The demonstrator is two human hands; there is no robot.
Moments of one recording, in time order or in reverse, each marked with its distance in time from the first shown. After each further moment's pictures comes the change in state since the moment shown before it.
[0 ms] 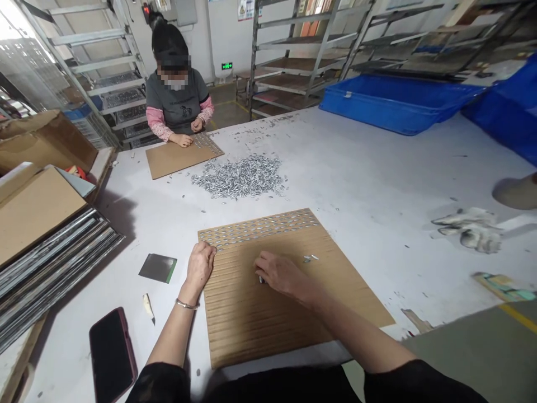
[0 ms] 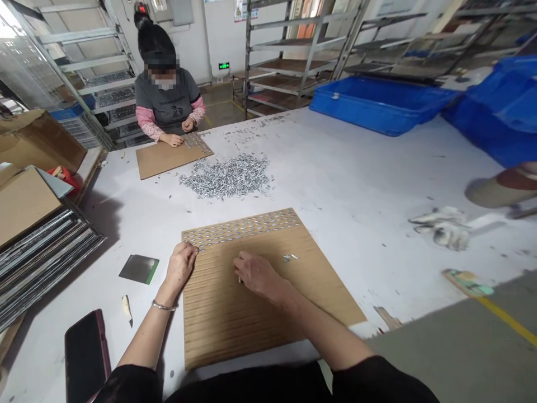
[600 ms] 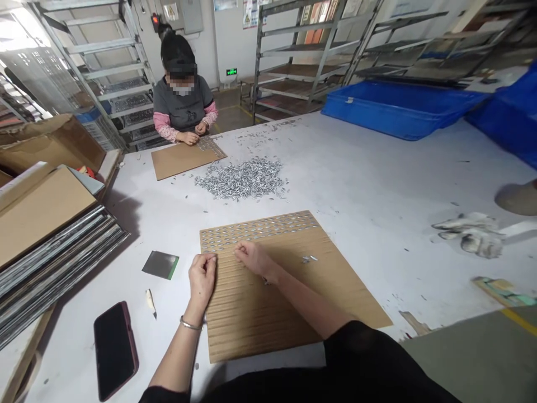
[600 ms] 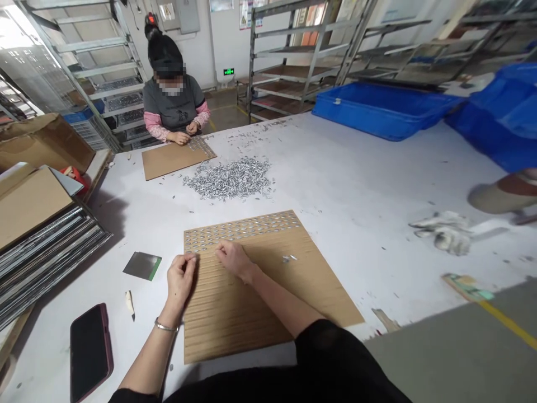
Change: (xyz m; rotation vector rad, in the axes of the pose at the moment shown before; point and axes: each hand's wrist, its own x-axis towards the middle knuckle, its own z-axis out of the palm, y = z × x) left_hand -0.040 0.042 -0.002 -0.310 0.255 -0.376; right_hand 0.065 -0.022 0.022 0.813 0.264 0.121
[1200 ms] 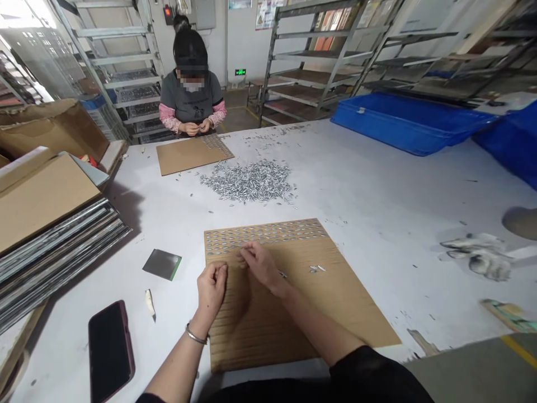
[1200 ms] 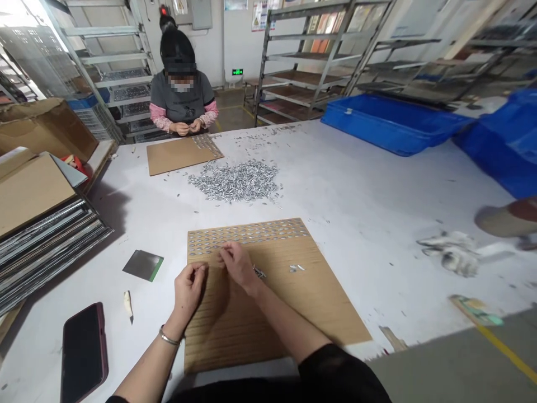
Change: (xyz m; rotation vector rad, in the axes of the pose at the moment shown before) left_hand -0.021 0.003 0.015 -0.144 0.000 -0.069; right_hand 0.000 0.012 0.020 0.435 0.155 0.078
